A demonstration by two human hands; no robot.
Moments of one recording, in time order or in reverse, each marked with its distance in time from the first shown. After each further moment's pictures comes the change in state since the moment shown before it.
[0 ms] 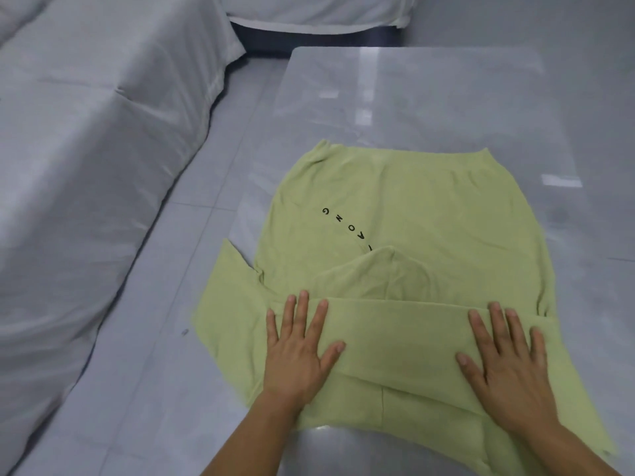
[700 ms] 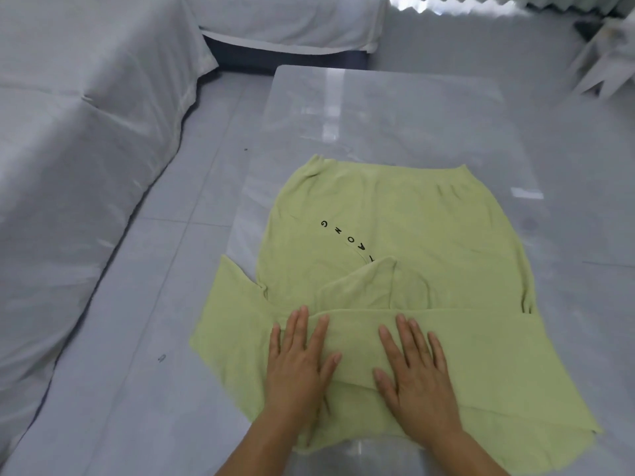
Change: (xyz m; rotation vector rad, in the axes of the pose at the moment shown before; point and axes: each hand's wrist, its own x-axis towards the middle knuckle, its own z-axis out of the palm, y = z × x) left_hand 0.004 -0.025 -0.006 -0.091 -0.051 0.090; right_hand -0.011 -0.128 0.007 0.072 0.022 -0.124
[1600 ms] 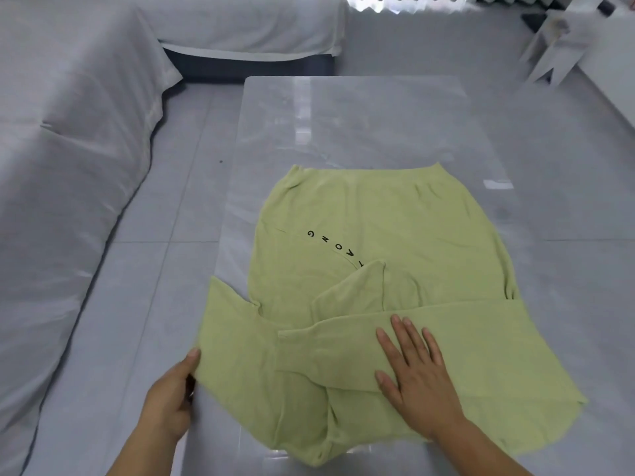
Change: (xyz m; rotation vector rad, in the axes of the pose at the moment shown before) left_hand 0.007 -0.129 -0.069 -1.585 -0.038 -1.111; right_hand -0.001 0.001 -0.002 0.011 -0.032 0.010
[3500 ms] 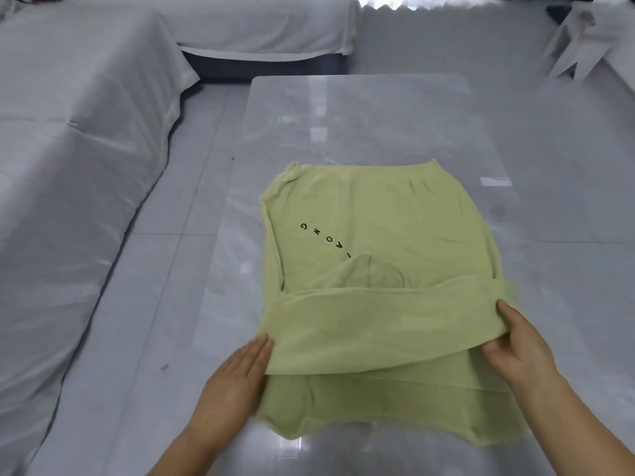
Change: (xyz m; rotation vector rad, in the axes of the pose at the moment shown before) left_hand -0.049 -0.066 0.023 1.681 -0.194 1.311; right_hand 0.009 0.121 -0.070 2.252 0.370 0.948
